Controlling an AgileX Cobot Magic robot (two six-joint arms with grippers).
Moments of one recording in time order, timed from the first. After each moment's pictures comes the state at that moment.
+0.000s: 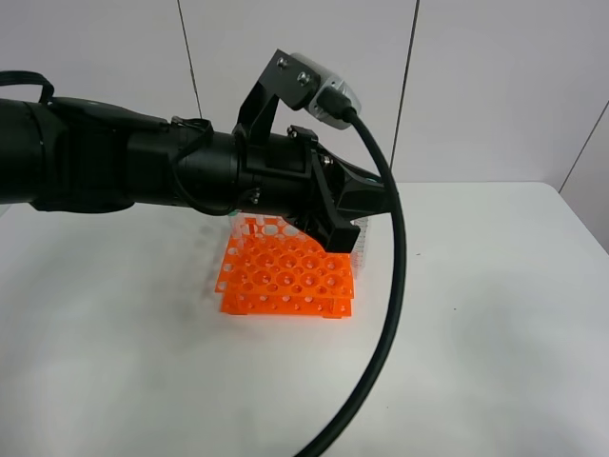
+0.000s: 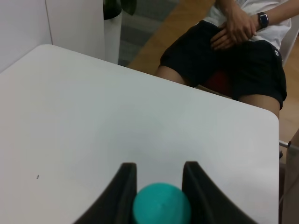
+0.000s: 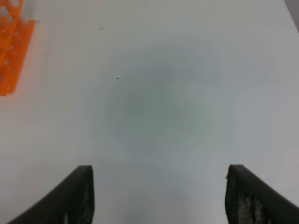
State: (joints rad) left arm -0.66 1.60 -1.05 -1.73 0.47 1.76; right arm -0.04 -0.01 -0.55 -0.01 1.23 0.02
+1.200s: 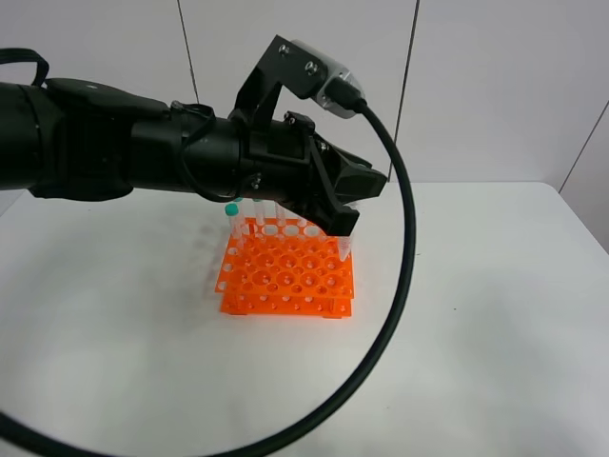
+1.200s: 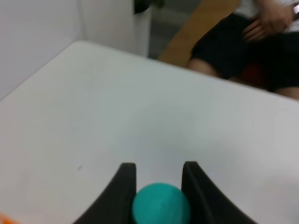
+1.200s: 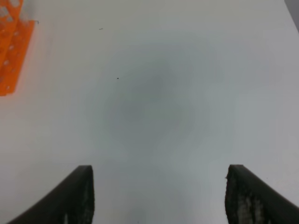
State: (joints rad) left arm -0.66 1.60 -1.09 -1.59 0.35 1.66; right arm -0.04 -0.01 -0.55 -0.01 1.23 0.02
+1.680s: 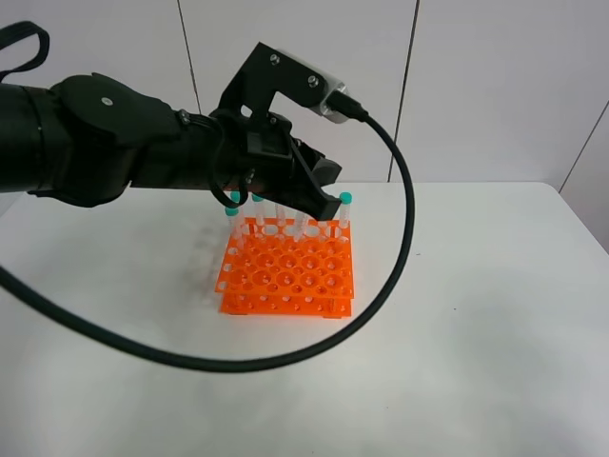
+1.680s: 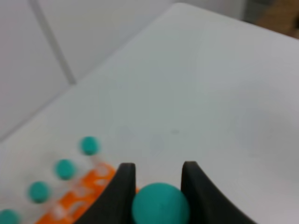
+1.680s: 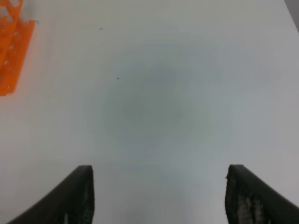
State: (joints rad) left arm -0.68 1.60 -1.09 -1.06 0.04 1.12; right arm -0.04 -0.01 -0.55 -0.01 1.23 0.02
